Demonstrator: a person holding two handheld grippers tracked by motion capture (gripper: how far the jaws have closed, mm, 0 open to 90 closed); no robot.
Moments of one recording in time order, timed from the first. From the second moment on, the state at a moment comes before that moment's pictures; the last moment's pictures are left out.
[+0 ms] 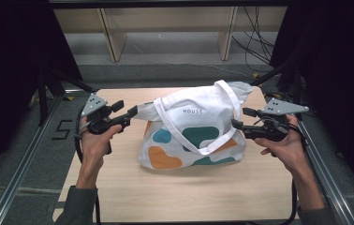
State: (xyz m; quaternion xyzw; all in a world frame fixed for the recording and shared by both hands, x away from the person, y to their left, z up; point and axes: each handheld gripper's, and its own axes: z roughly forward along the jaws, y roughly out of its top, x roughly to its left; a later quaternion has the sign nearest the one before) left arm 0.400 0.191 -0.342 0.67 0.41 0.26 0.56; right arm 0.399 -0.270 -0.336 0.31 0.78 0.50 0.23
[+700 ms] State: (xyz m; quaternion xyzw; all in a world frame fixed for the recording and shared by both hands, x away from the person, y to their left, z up) left arm 0.387 0.119 -0.414 0.77 0.29 0.25 0.51; right arm 0.414 -0.258 -0.351 0.31 0.79 0.49 0.22
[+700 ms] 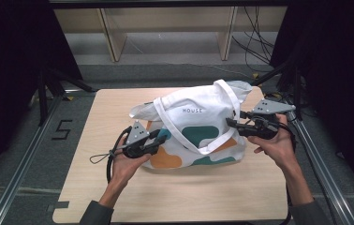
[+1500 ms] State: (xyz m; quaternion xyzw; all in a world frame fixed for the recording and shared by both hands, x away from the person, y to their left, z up) left arm 0.379 0.093 -0.474 0.83 0.27 0.27 0.41; right arm 0.396 -0.230 -0.386 0.22 0.85 0.39 0.27
